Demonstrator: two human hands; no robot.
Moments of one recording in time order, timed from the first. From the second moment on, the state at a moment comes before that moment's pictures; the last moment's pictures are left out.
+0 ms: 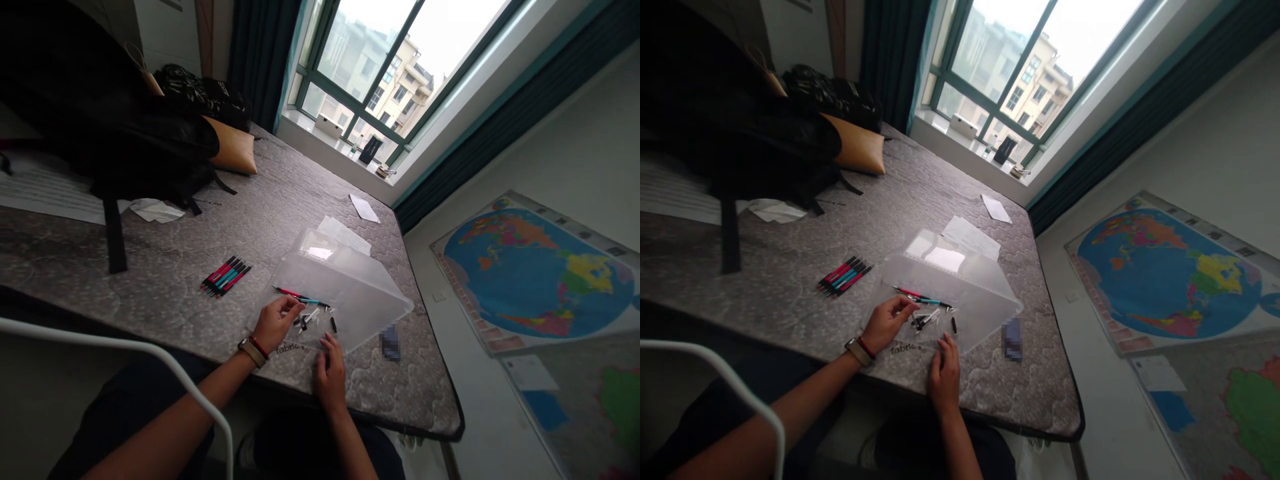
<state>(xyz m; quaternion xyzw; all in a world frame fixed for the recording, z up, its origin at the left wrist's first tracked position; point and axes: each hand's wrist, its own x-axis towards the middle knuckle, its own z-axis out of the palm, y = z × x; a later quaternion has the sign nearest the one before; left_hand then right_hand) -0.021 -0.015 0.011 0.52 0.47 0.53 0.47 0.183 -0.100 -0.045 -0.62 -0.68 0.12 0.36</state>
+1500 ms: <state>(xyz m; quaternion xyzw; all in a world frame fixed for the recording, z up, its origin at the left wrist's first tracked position) -0.010 0.005 -0.019 0.56 0.53 0.49 0.41 0.154 -0.004 0.016 -0.64 -0.69 0.22 0.27</state>
